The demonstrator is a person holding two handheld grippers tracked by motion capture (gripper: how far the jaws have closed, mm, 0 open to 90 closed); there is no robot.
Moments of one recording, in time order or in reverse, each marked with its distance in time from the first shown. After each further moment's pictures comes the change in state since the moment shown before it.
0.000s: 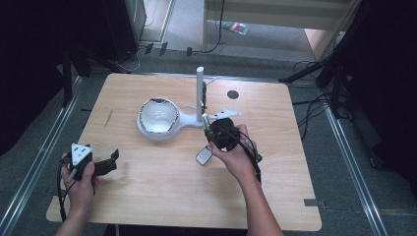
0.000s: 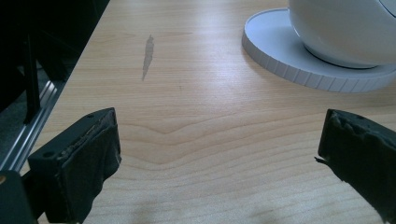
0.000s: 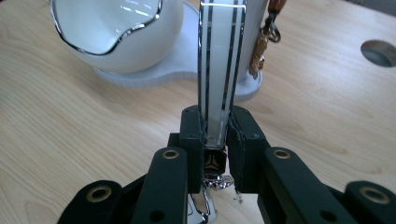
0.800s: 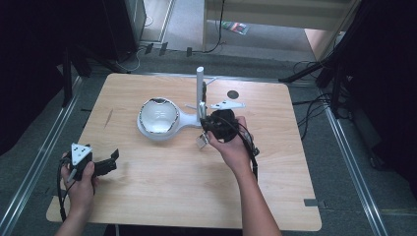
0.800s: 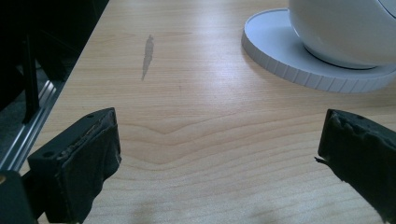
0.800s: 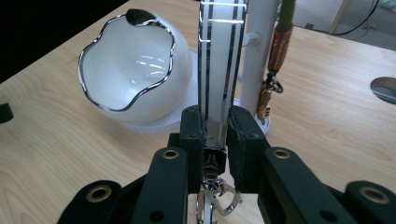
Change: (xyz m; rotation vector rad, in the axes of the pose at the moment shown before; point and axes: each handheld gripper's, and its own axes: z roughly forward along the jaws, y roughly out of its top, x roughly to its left) left arm 0.000 0.000 0.000 0.001 -0.002 -0.001; right arm -0.008 0.021 0.001 -0.125 0.074 0.057
